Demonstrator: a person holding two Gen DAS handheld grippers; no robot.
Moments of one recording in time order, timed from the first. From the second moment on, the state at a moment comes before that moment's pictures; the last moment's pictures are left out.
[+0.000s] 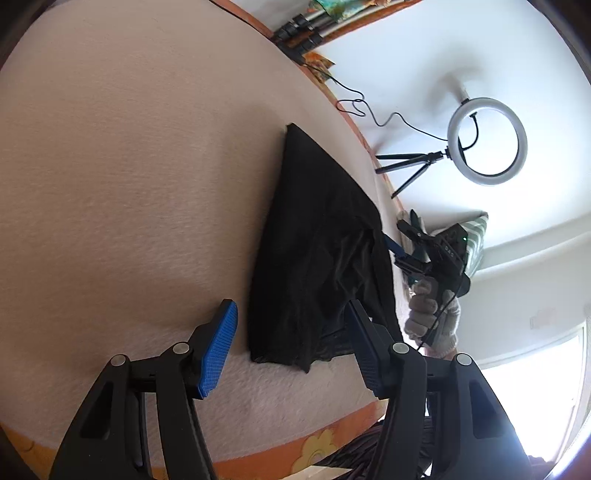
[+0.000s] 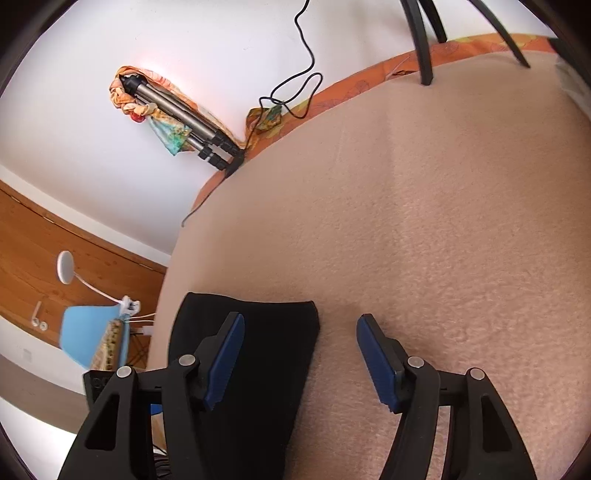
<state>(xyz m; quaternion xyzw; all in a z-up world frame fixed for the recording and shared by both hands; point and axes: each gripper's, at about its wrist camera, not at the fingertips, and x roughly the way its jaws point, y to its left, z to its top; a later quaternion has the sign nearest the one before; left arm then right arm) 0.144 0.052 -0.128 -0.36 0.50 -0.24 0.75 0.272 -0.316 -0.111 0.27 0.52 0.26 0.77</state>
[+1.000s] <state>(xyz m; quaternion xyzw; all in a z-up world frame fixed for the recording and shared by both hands) 0.154 0.008 -0.120 -0.28 0.49 -0.24 0.79 0.266 -0.252 -0.096 0.19 0.49 0.30 0.79</state>
